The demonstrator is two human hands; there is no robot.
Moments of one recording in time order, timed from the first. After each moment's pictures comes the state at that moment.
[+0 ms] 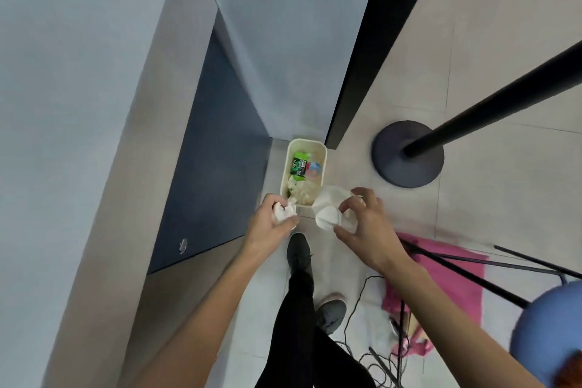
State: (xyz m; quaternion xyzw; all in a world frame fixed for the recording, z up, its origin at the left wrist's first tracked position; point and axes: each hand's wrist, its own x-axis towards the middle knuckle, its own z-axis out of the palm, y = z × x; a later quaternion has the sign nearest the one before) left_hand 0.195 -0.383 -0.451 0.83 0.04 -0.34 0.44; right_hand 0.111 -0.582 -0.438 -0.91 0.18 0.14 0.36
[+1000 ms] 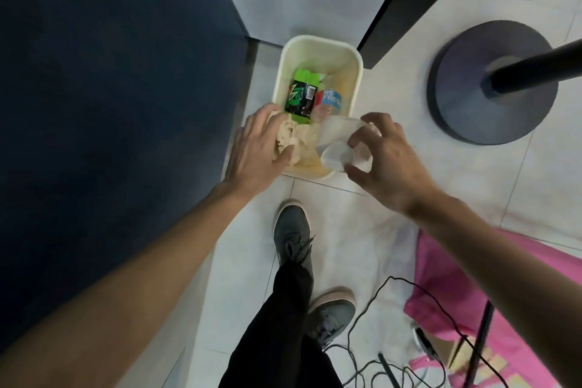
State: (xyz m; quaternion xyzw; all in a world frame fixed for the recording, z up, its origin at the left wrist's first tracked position) left_hand 0.282 -0.396 -0.831 0.93 -0.25 -0.16 0.22; right_hand 0.196 -0.619 -0.767 -0.93 0.08 0.18 0.31
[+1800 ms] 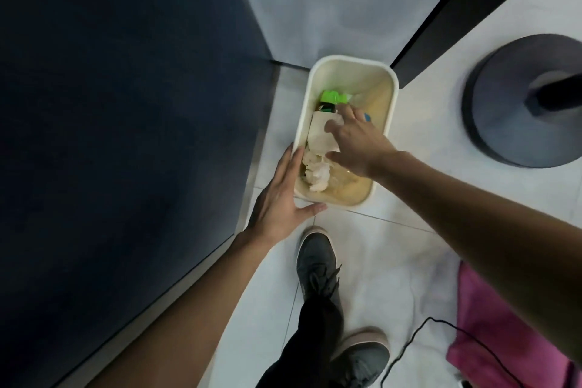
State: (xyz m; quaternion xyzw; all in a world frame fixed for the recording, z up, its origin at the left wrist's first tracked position) left_hand 0.255 -0.371 -0.863 0.90 -0.17 -0.28 0.30; right_hand 0.295 -0.575 -0.863 -0.95 -0.02 0.26 0.17
